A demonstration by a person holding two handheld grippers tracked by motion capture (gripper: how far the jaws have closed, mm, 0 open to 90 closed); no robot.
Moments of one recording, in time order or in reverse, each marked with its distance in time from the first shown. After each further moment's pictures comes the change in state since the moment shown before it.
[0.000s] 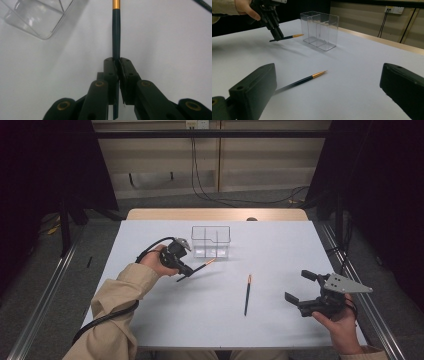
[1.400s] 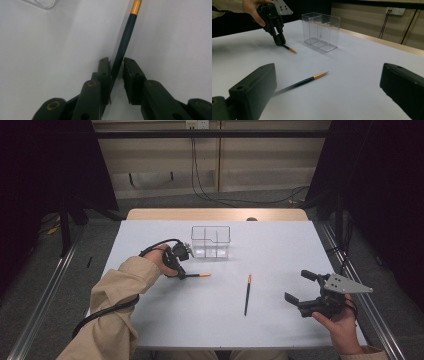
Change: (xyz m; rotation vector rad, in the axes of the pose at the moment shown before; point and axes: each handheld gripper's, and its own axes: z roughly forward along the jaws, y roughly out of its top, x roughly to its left) left arm 0.010 0.006 0.016 0.309 0.079 0.096; right arm 0.001 0.001 0.000 -0.007 0.006 -0.003
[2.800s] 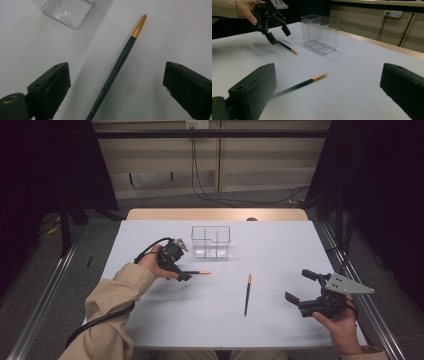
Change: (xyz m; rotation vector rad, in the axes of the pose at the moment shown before) left arm -0.003 -0.019 -0.007 -0.260 0.074 -0.117; right arm 0.000 0.001 -0.001 -0.017 -0.011 -0.005
